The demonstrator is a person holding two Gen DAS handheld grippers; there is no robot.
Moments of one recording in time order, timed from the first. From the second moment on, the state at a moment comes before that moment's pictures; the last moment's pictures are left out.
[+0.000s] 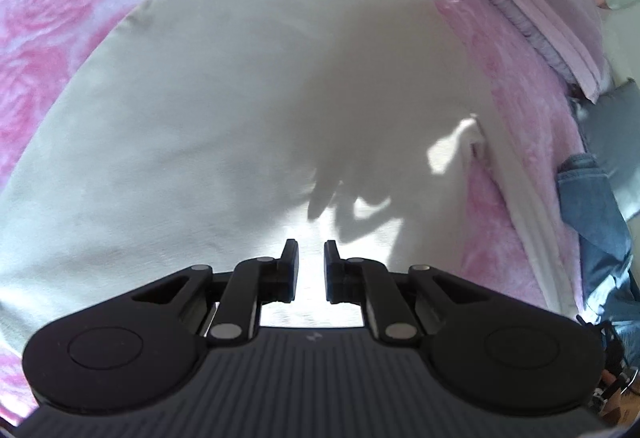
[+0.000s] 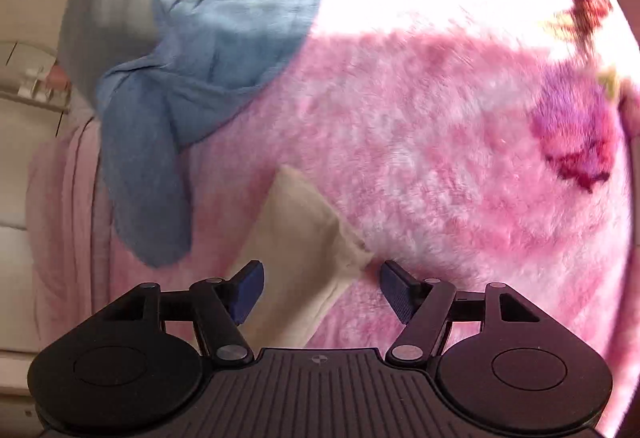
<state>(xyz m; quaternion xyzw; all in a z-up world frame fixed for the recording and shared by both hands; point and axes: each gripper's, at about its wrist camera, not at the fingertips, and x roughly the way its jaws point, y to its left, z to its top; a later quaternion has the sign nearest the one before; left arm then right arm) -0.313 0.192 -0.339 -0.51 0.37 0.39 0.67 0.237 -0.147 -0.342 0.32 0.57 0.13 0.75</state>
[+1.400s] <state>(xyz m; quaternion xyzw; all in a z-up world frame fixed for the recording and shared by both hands) -0.681 0.433 -0.357 -0.44 0.13 0.74 0.49 -0.015 0.137 -0.332 -0.11 0.57 0.33 0.74</state>
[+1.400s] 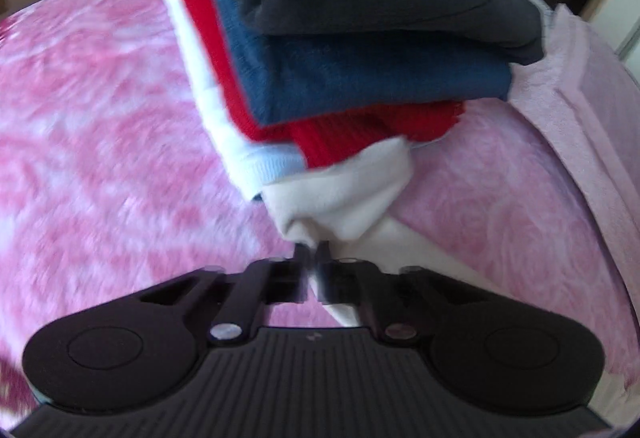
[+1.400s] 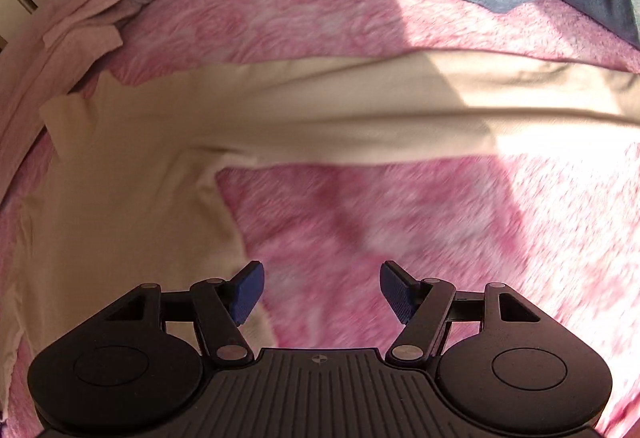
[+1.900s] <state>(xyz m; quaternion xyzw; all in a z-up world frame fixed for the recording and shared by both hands) -0.656 0.381 -0.333 -0.39 0.28 0.74 0.47 -0.074 0.144 -0.307 -0.14 0.54 0.35 0.75</state>
